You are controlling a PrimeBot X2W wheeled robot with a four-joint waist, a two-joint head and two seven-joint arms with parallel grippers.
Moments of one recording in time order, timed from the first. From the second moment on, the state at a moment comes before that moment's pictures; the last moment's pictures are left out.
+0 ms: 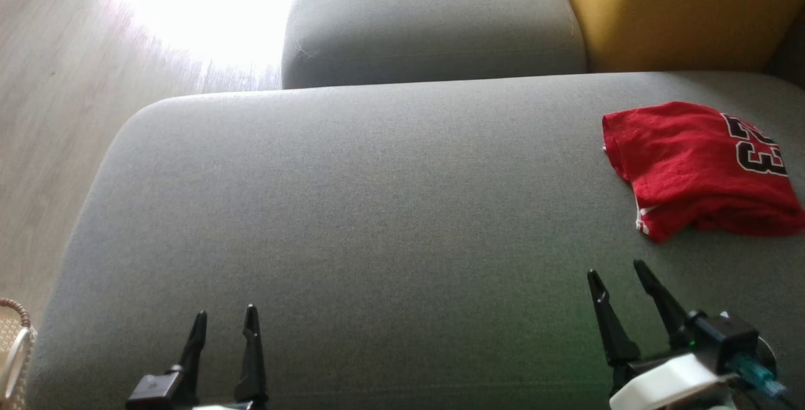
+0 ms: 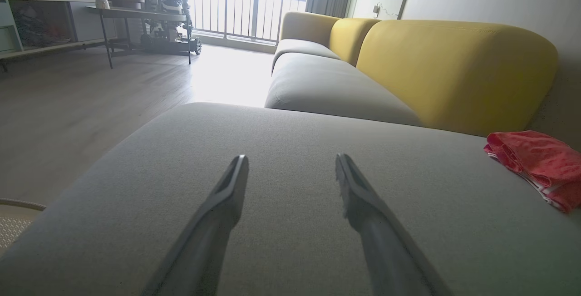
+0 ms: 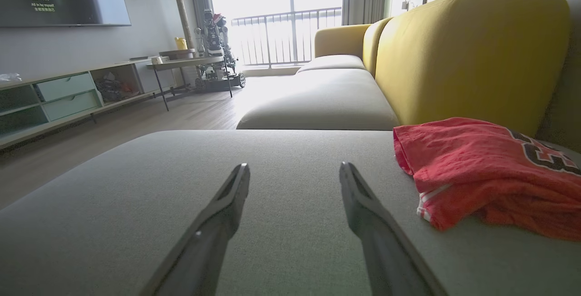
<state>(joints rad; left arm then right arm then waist) 0.26 0.06 -0.18 0.03 -0.22 0.08 -0.26 0.10 -0.05 -0.02 0.16 0.11 0.13 -0.25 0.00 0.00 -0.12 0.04</state>
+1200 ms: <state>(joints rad) 0.26 0.06 -0.17 0.17 -0.48 0.05 -0.20 0.15 -0.04 -0.04 0.29 0.38 0.13 -0.18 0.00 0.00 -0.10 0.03</state>
